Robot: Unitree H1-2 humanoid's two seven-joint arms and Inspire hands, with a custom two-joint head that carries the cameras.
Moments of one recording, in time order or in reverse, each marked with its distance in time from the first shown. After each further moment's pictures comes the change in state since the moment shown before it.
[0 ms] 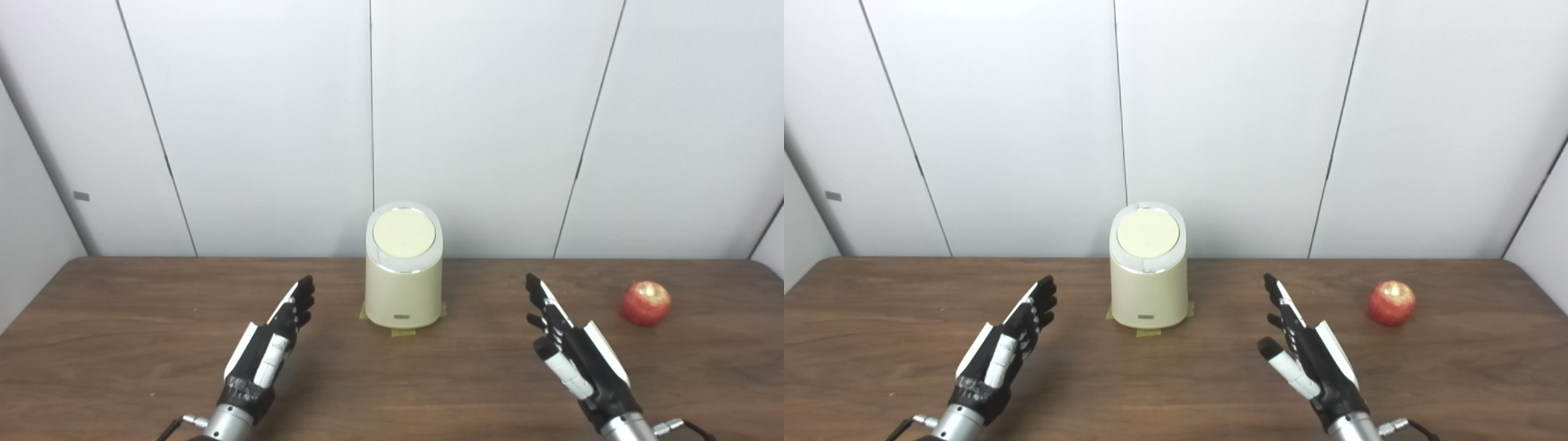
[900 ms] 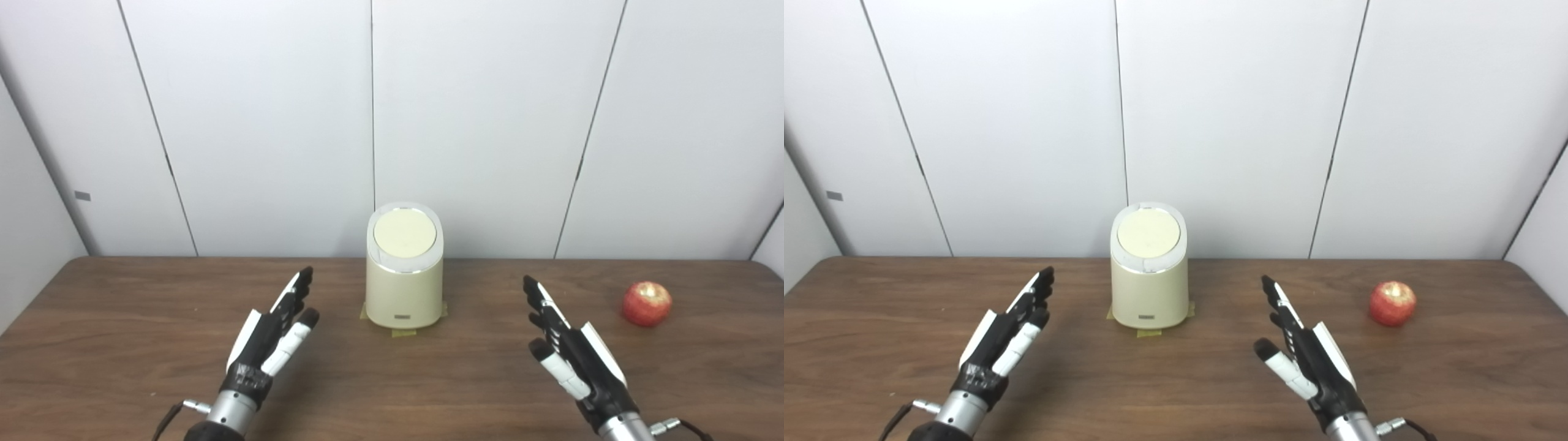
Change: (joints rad) left arm -0.080 0.026 -0.042 -0.052 0.254 0.058 0.090; right arm -0.009 -0.002 0.004 0.025 0.003 -0.004 0.011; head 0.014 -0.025
